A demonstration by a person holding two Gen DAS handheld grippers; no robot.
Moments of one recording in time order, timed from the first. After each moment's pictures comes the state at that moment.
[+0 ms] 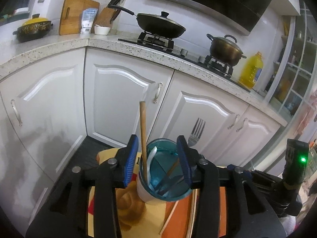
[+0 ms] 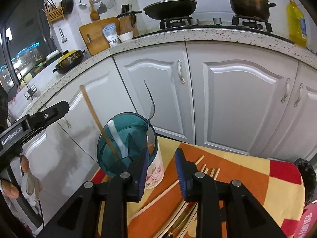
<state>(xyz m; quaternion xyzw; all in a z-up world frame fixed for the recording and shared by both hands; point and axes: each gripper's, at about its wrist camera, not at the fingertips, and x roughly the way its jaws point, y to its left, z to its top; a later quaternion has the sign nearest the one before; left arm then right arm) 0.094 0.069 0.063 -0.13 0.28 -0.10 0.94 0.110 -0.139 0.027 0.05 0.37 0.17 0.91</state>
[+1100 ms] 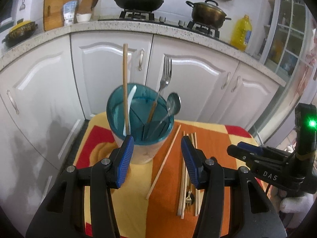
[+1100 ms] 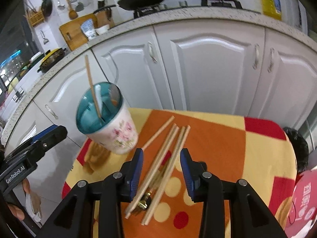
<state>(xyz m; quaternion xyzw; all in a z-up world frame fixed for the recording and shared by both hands) 0.046 -0.002 0.013 -0.05 0.35 -0.12 0.93 0.054 -0.205 -0.019 0.08 0.42 0.10 0.90</state>
